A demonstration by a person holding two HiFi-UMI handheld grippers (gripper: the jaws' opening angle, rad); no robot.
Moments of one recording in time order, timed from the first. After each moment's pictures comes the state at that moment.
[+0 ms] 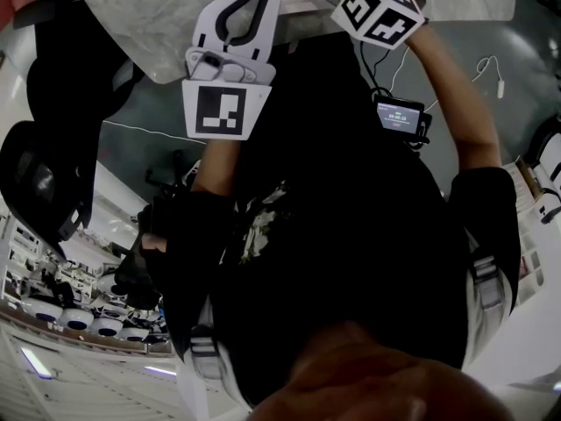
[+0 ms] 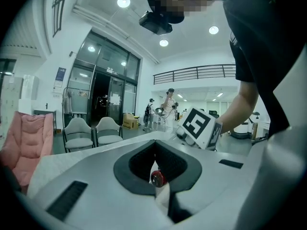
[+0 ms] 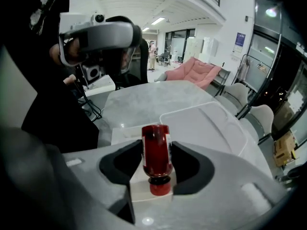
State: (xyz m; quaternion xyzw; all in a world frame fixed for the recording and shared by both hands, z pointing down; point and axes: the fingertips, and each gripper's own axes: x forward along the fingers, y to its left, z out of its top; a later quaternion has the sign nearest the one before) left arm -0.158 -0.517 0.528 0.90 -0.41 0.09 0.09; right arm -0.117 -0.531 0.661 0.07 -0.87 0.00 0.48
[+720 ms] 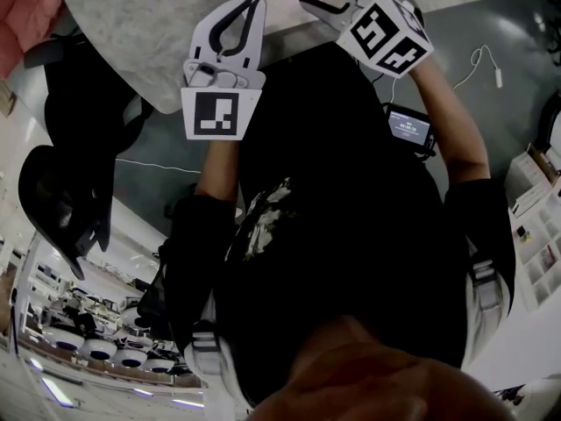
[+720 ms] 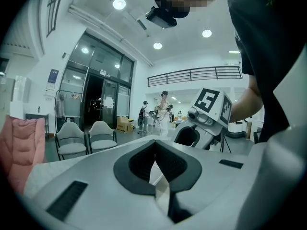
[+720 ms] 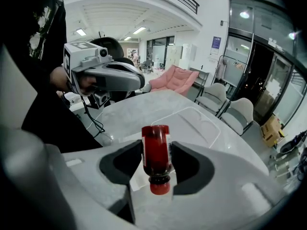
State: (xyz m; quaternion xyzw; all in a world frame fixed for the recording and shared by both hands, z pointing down) left arm -0.133 -0.519 0.516 0.92 -0.38 0.09 0.07; right arm -0.076 -0.523 0.586 0.17 -0.88 0.04 0.44
